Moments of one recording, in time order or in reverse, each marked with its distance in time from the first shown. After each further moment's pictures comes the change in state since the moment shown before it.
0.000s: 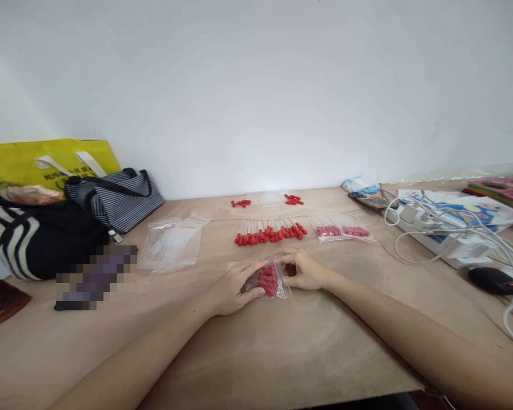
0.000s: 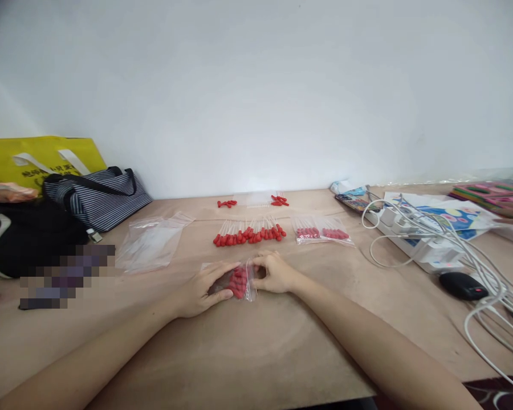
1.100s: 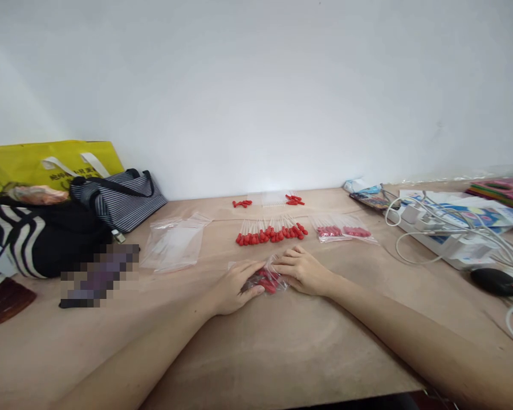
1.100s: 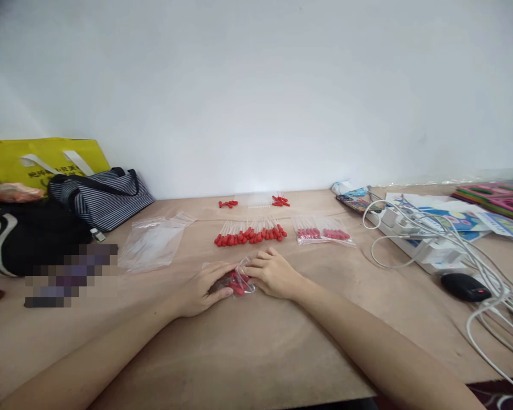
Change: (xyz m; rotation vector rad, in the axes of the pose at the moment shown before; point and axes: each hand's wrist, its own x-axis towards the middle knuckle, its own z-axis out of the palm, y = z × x) left_hand 0.000 0.002 -0.001 0.020 0.007 -0.020; right_hand -0.006 -0.007 0.002 -0.442 0.087 -0.302
